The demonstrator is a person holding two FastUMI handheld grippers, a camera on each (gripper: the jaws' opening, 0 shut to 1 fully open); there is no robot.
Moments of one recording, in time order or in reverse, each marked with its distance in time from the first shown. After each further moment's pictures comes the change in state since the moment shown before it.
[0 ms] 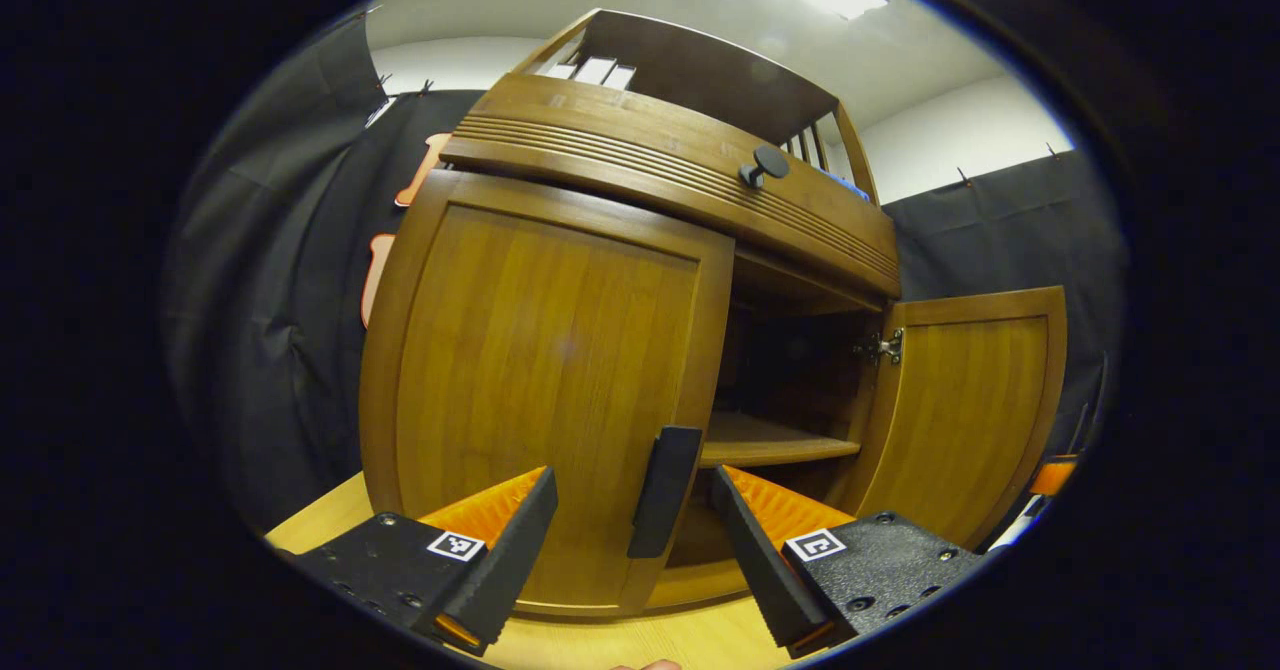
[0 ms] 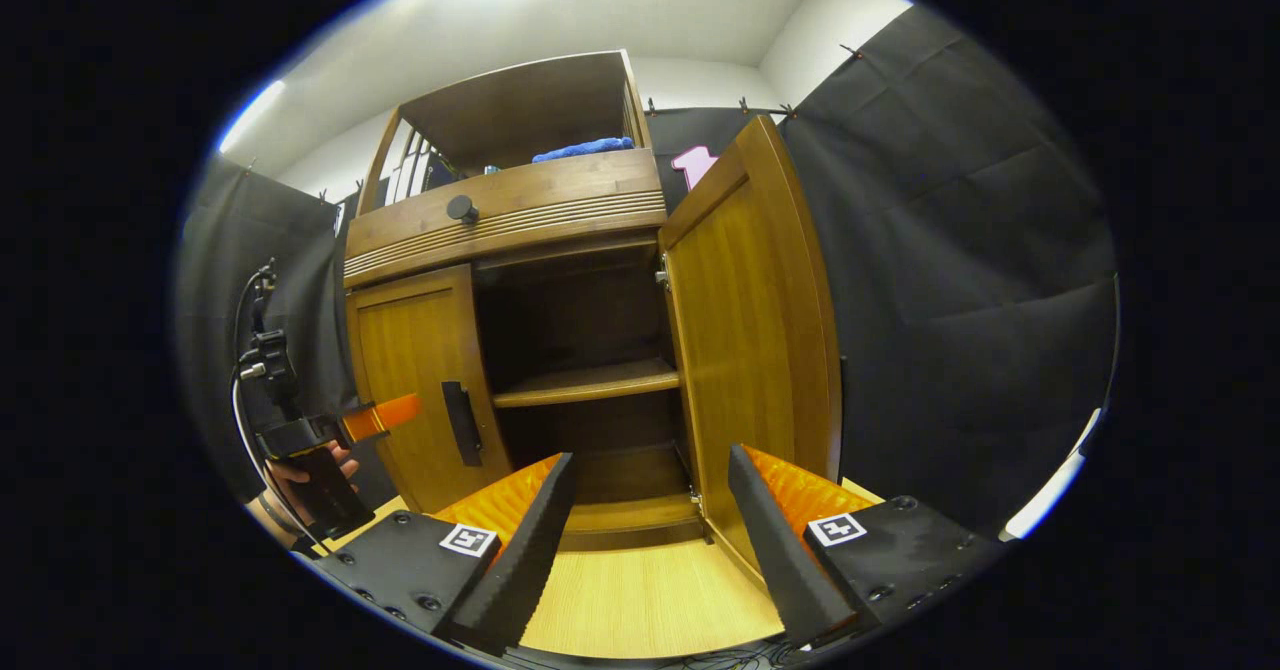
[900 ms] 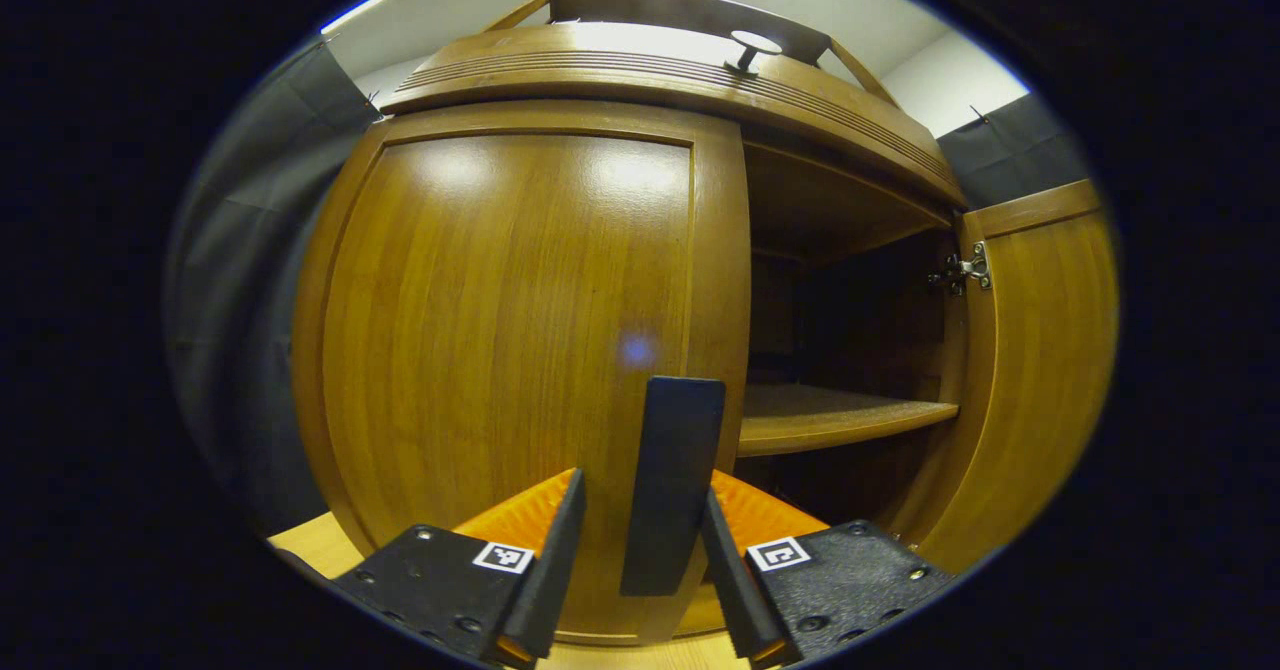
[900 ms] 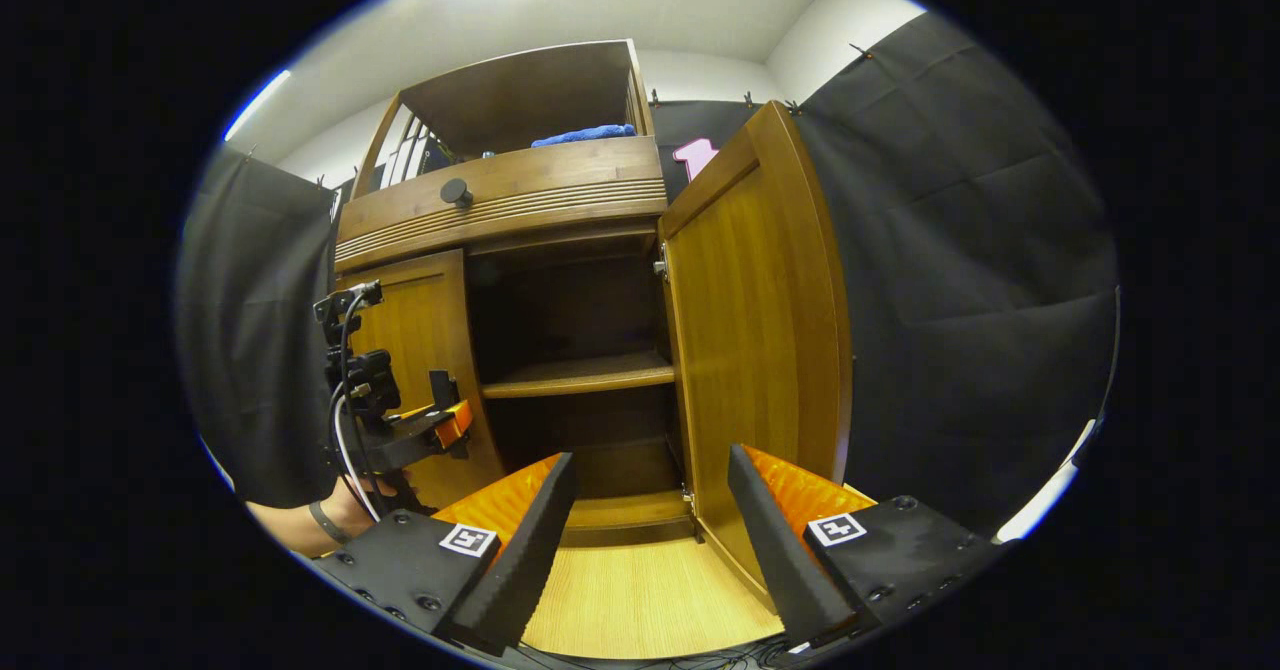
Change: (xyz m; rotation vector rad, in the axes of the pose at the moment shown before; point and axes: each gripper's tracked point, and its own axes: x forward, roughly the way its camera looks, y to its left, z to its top) left arm 0.080 -0.009 -0.049 0.082 0.017 0.138; right arm 0.013 0.000 -0.004 -0.037 0.026 -0.011
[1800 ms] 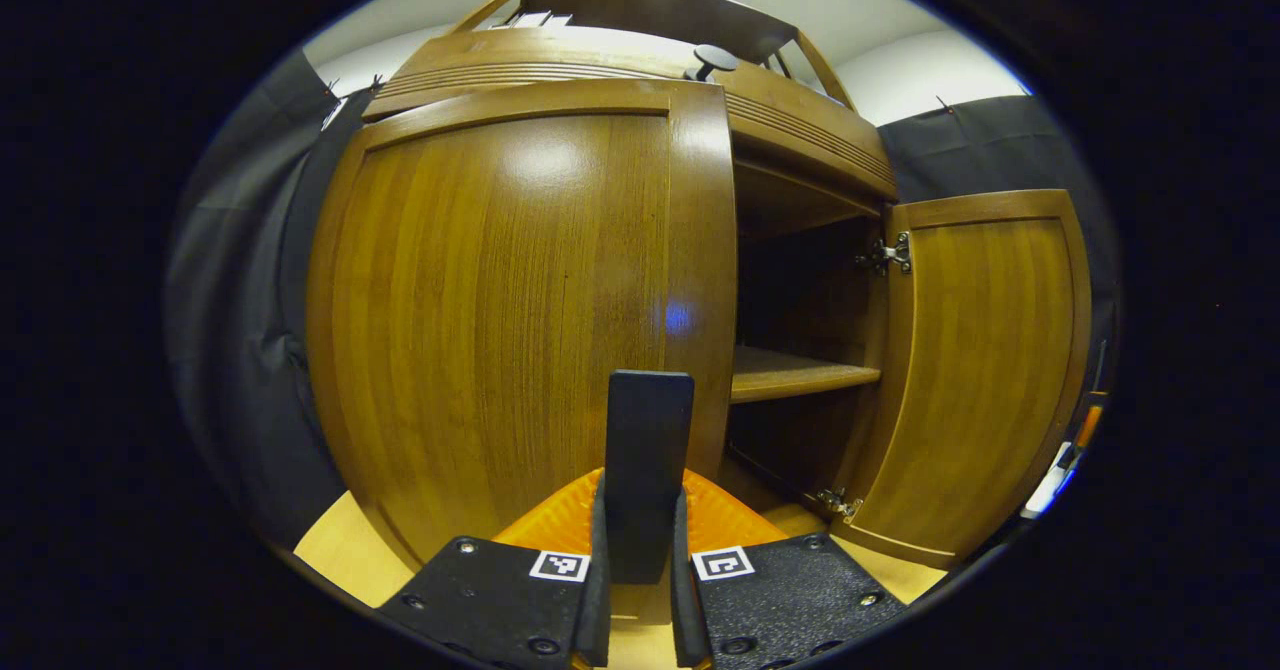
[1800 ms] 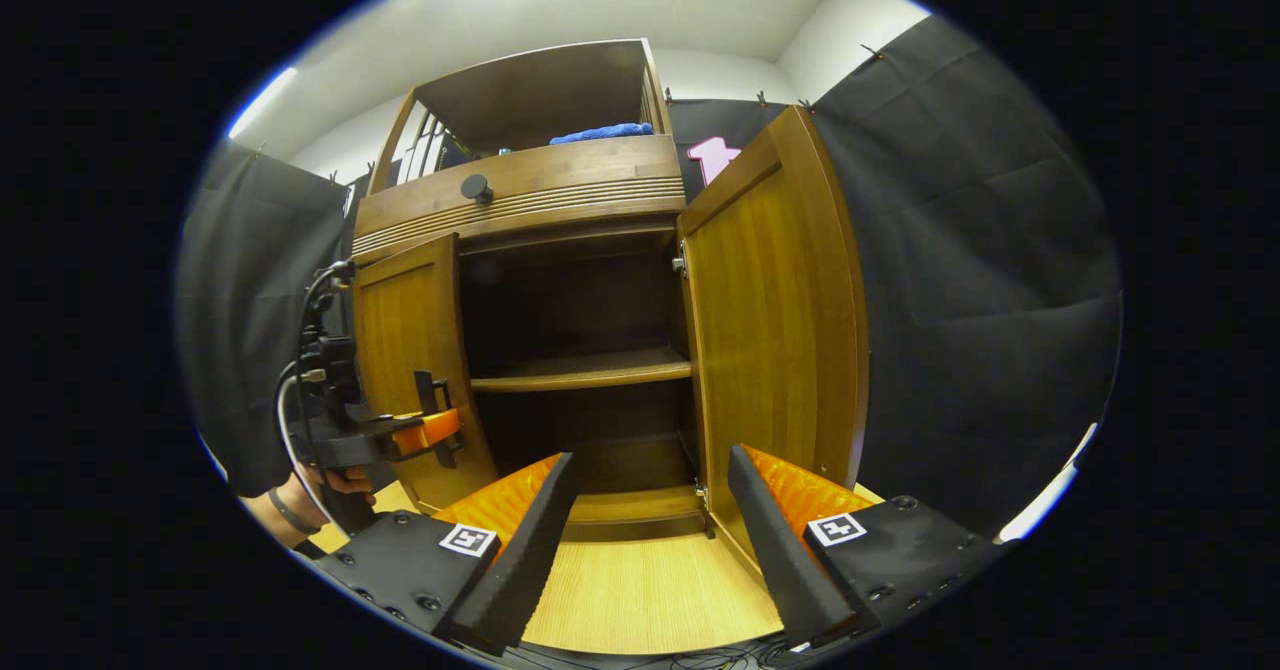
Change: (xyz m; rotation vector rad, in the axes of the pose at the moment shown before) left arm -0.076 -0.002 0.007 0.048 0.132 -0.137; right arm -0.011 0.017 0.001 -0.009 -0.001 0.038
